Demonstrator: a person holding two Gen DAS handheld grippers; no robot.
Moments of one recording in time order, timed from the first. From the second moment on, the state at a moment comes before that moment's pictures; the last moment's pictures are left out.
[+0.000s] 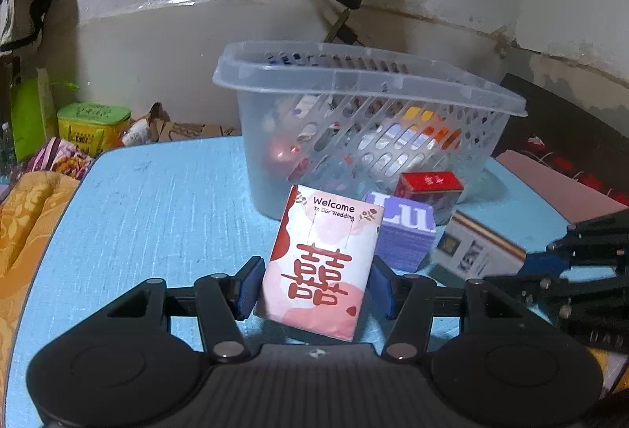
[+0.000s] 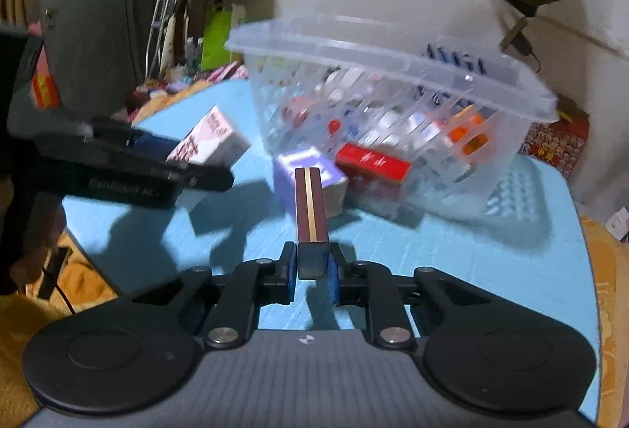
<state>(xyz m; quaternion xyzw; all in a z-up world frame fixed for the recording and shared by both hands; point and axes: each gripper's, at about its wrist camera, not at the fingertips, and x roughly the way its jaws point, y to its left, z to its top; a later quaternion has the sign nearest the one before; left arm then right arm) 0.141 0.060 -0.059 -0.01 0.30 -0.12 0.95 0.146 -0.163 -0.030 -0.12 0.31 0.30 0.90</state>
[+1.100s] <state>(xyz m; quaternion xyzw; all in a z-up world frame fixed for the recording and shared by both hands) 0.097 0.054 -0.002 0.00 0.17 -0.11 0.98 0.139 -0.229 0.025 -0.02 0.18 0.26 0.95</state>
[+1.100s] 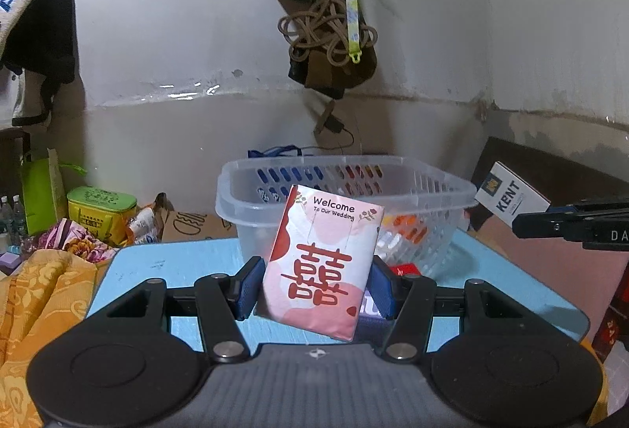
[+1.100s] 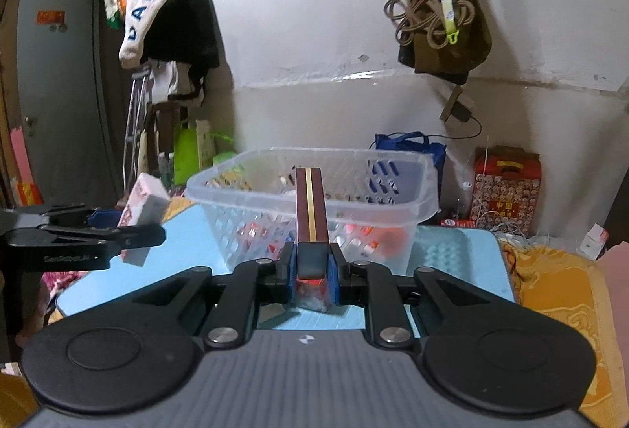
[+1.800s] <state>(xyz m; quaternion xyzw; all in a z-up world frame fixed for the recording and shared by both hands) 0.149 0.054 0.072 -0.07 0.13 -0.11 0.98 0.212 -0.201 0.070 -0.03 0.15 0.25 0.96</state>
